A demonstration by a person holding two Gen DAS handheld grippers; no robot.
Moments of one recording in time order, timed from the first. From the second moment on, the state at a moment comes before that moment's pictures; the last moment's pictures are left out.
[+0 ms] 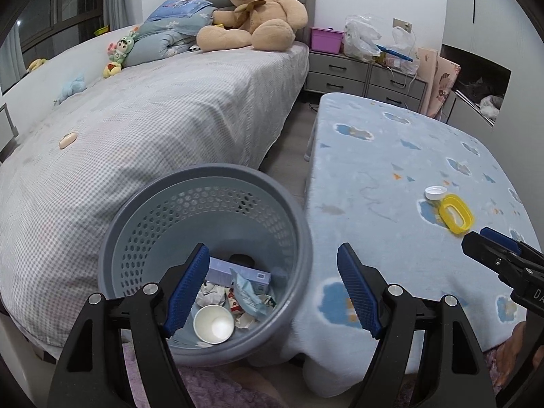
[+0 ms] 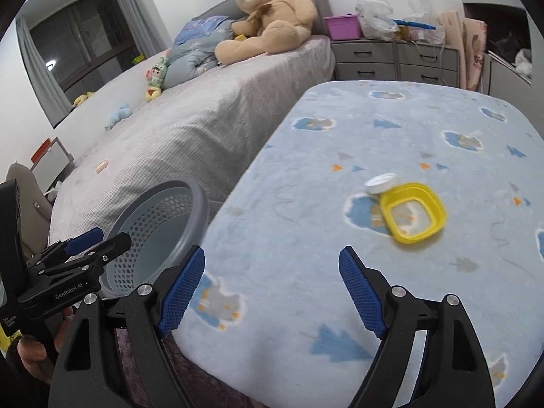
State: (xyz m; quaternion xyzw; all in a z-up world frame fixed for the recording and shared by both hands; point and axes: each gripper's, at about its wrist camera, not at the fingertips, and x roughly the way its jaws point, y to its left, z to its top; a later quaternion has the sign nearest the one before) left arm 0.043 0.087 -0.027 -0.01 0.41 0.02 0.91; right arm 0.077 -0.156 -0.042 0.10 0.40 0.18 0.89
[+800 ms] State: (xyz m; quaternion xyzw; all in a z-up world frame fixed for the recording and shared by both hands) left arm 0.078 -0.043 -0.057 0.02 0.44 -0.04 0.90; right arm 0.120 -0.268 -0.082 0.06 0.43 0.13 0.89
